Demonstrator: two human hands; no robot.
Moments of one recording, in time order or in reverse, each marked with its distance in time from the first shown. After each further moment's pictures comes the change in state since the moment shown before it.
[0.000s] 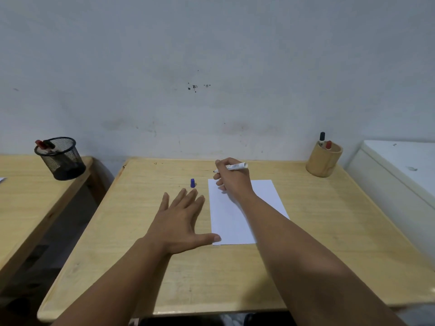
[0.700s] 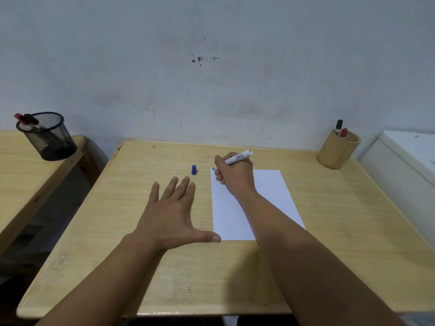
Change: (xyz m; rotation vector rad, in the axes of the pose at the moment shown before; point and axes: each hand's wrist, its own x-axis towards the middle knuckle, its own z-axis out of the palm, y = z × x) left_hand -0.003 -0.006 0.003 0.059 -0.063 -0.108; right_hand 0.009 0.034 0.009 -0.030 0.034 -0.070
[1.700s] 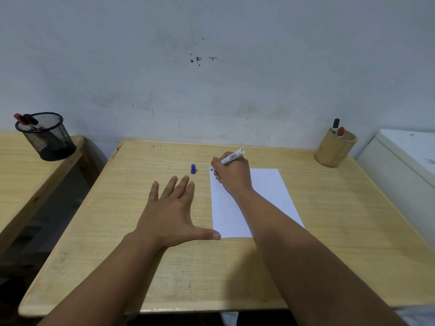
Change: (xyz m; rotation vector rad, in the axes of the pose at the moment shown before) left_hand -0.002 0.002 -0.002 -0.018 0.013 -0.005; right_hand -0.005 -0.004 0.004 -0.198 -0.005 -0.067
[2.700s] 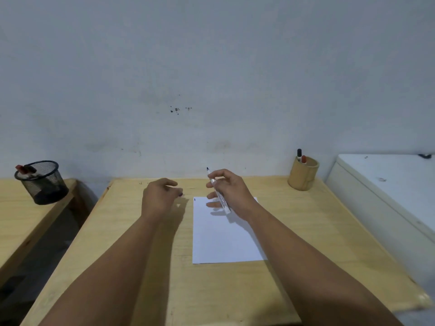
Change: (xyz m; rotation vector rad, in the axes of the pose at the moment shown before) left_hand 0.086 0.006 -0.048 -0.934 0.422 -0.320; right_hand -0.021 -0.047 -0.082 0.395 -0.313 0.032
